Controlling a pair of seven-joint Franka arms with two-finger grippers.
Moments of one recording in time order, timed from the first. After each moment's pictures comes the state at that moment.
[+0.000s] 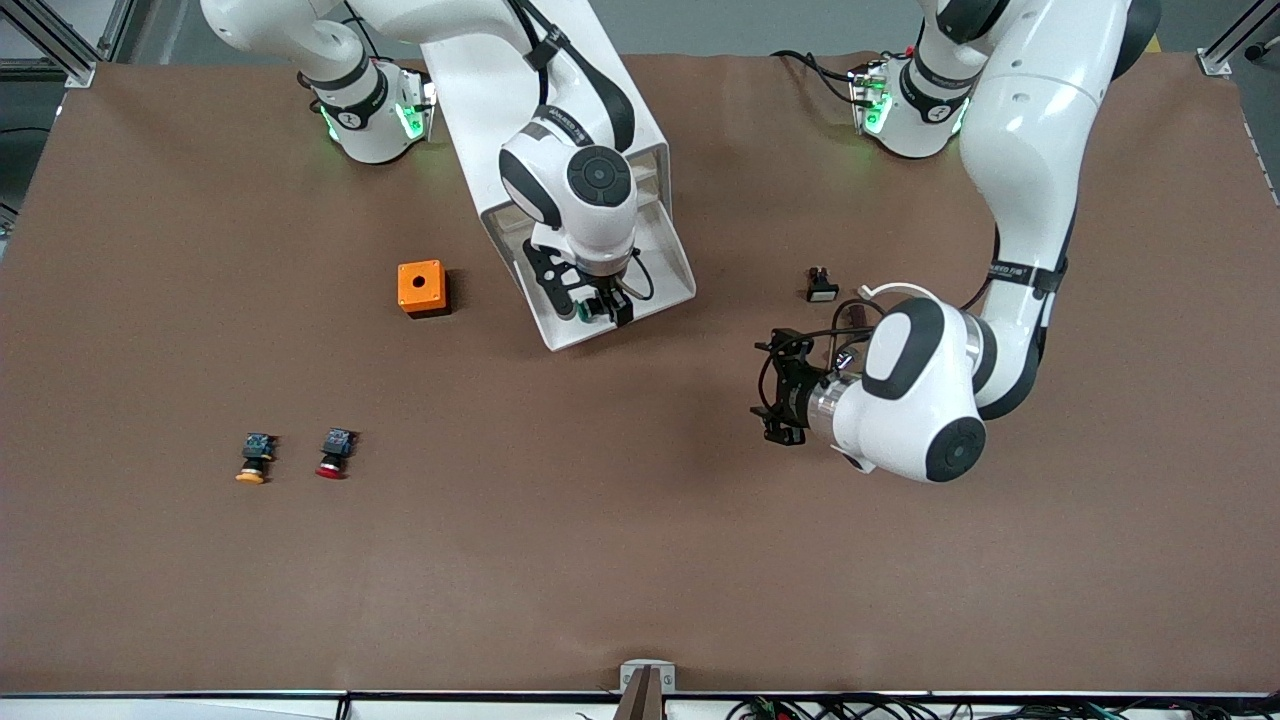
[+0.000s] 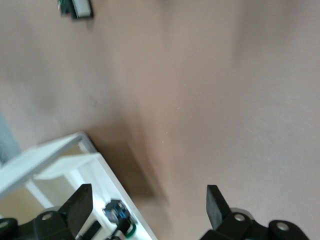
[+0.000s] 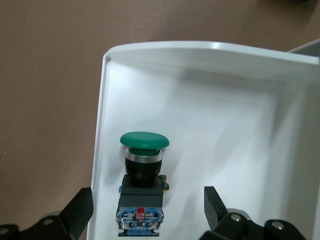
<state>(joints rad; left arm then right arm) -0.29 0.73 -0.15 -1.23 -0.40 1.65 -1.83 0.81 0.47 0.02 -1.80 0.00 2.17 1.90</state>
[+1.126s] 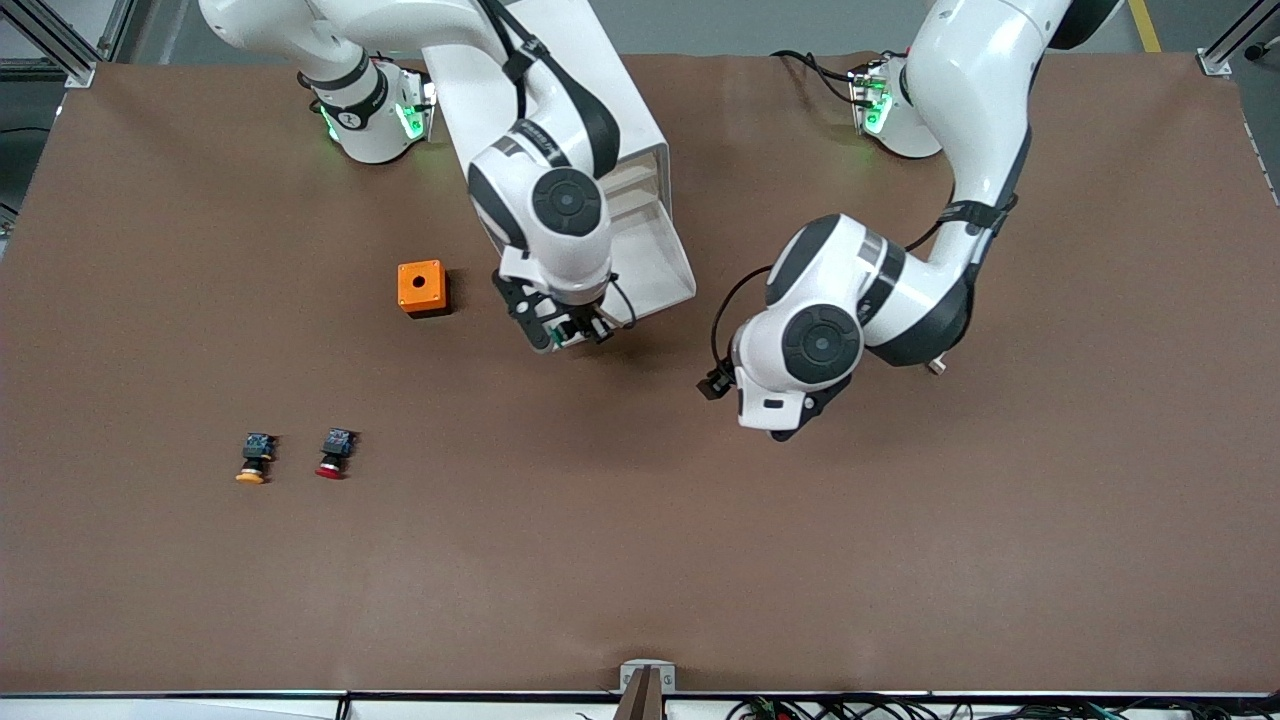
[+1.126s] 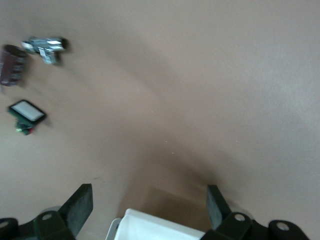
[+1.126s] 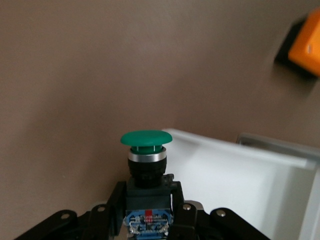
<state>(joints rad) -0.46 0.66 -0.17 -1.34 -0.14 1.80 -1.25 0.68 0.45 0.00 -1.62 0.00 1.99 1.60</state>
